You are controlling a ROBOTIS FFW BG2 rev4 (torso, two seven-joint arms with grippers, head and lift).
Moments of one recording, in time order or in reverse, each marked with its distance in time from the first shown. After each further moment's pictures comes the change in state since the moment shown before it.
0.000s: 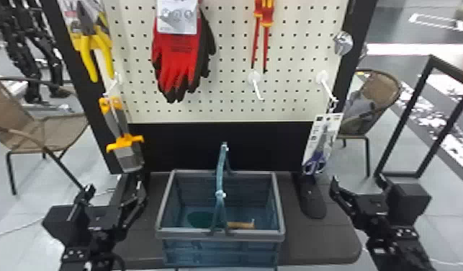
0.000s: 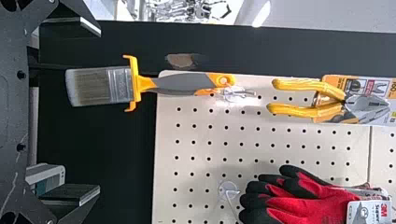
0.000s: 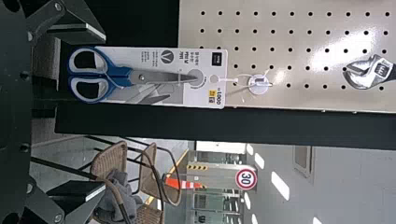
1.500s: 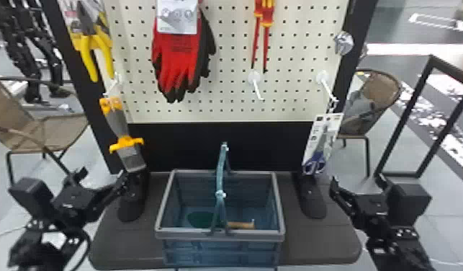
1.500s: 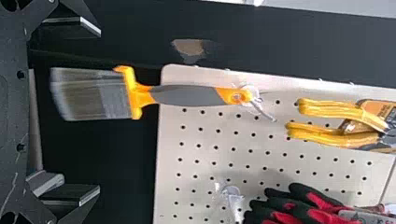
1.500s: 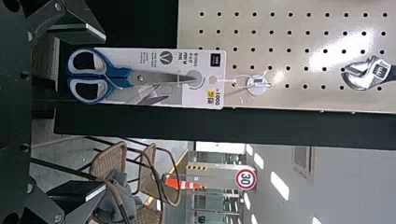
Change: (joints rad) left arm -0.207 0.074 0.188 0.179 0.124 0.125 -0.455; right arm 0.003 0.000 0.002 -0.004 -0.002 -0.001 0.000
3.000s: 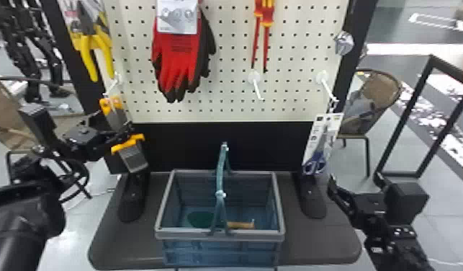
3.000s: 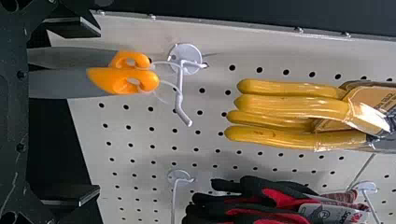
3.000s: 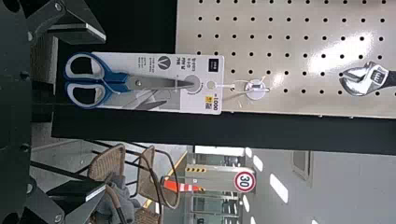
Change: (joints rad) left arm -0.384 0.123 -0.055 0.297 0.036 0.100 -0.269; right arm -0.003 0.000 0.009 0.000 0.002 0.000 0.001
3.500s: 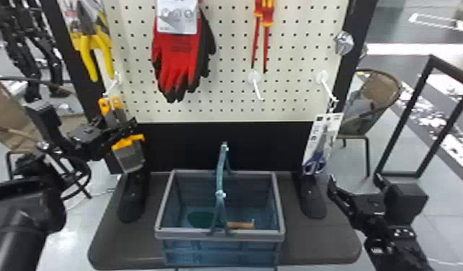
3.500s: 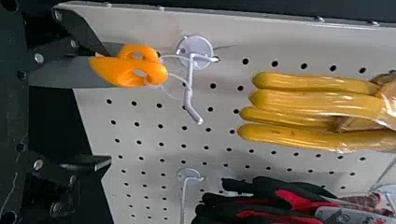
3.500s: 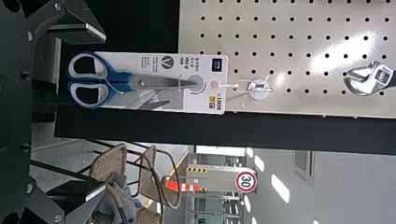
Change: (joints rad) left arm -0.015 0.004 -0.007 0.005 -0.032 0.057 -0.008; right arm 0.001 -0.001 0.000 0.006 -0.002 0.000 0.000
